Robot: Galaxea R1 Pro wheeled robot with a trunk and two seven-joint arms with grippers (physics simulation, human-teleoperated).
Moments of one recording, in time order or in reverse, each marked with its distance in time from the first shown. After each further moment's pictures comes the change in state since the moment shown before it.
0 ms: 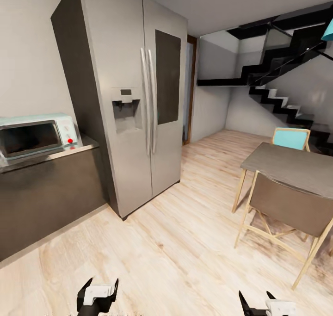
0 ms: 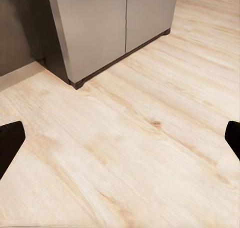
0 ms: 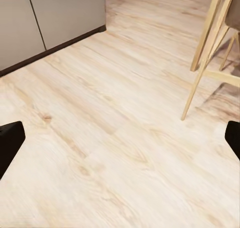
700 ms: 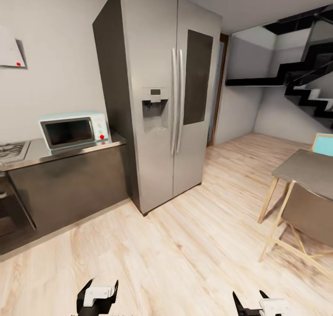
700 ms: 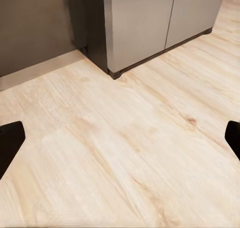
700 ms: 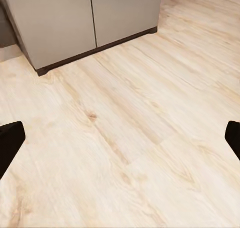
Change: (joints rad) left arm -0.001 -0.001 0.003 0.013 -0.001 0.000 -0.002; right arm 0.000 0.001 0.048 0.002 0.002 0.000 -0.001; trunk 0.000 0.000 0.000
